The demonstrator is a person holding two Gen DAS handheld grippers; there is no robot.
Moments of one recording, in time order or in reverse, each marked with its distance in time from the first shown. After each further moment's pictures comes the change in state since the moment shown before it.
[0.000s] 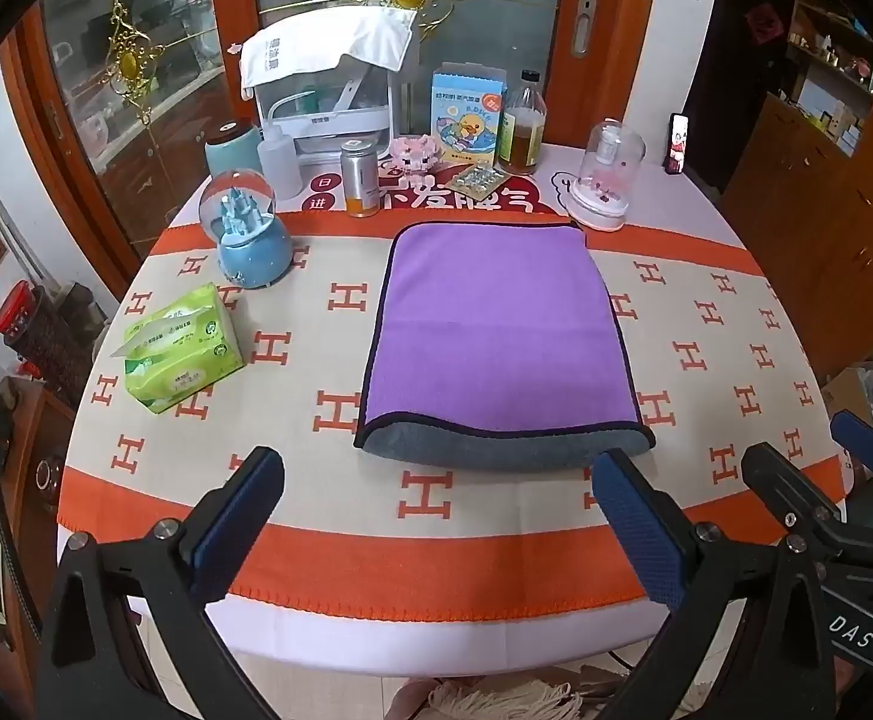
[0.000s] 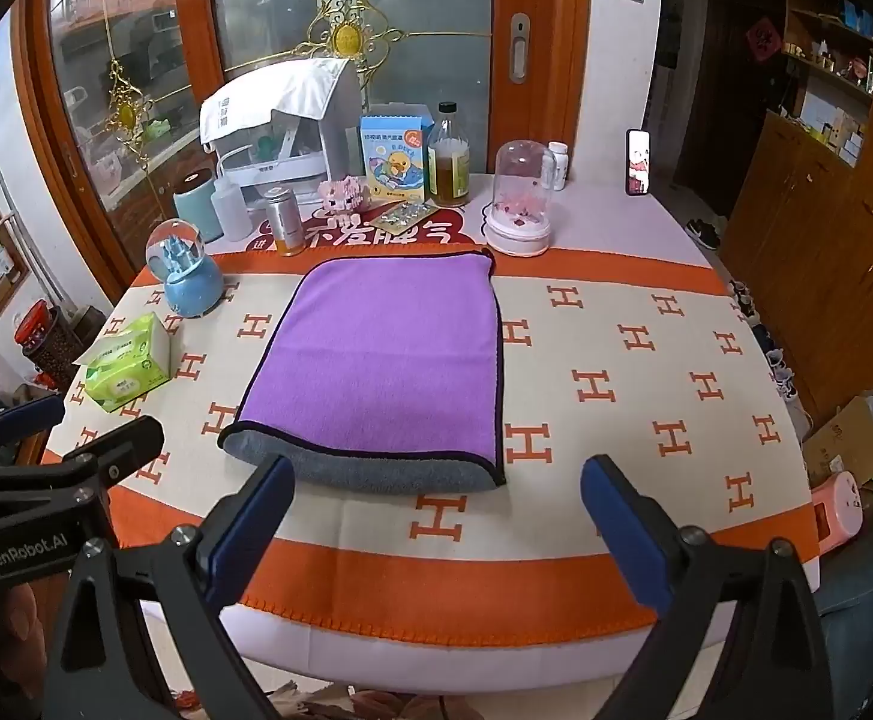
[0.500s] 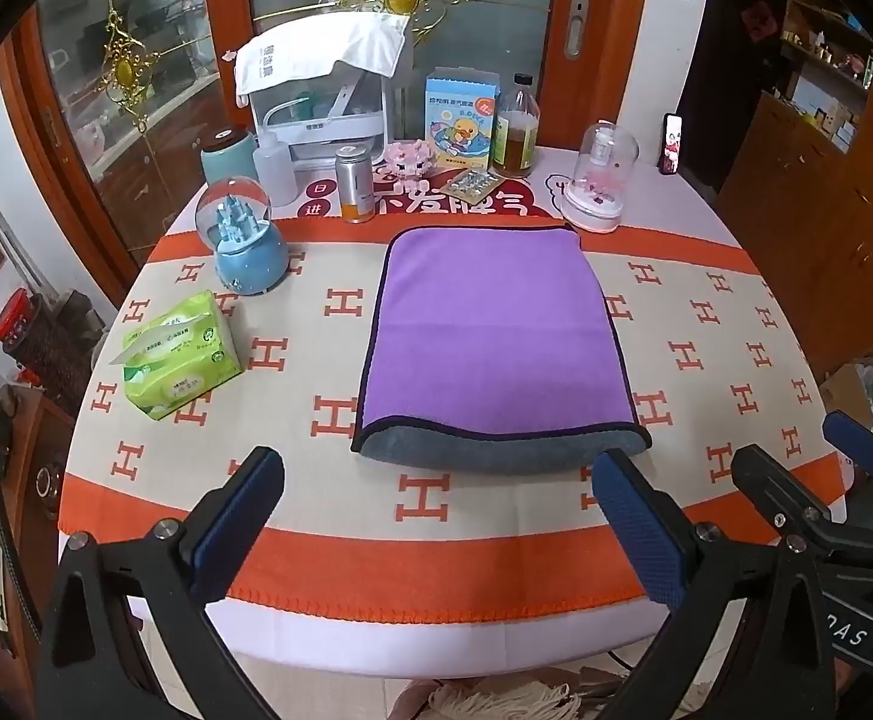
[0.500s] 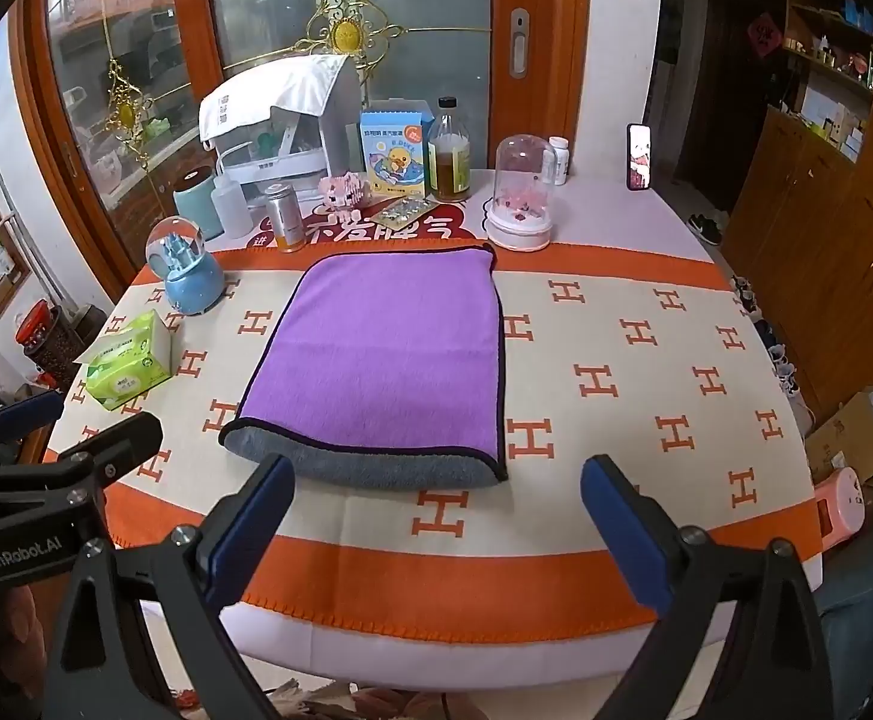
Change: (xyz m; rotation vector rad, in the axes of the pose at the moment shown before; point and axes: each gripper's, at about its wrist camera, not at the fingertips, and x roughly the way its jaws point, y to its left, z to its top) left arm -0.002 -0.003 0.000 0.004 -0.006 -0.005; right arm 0.001 0.000 -0.001 0.000 0.005 -0.003
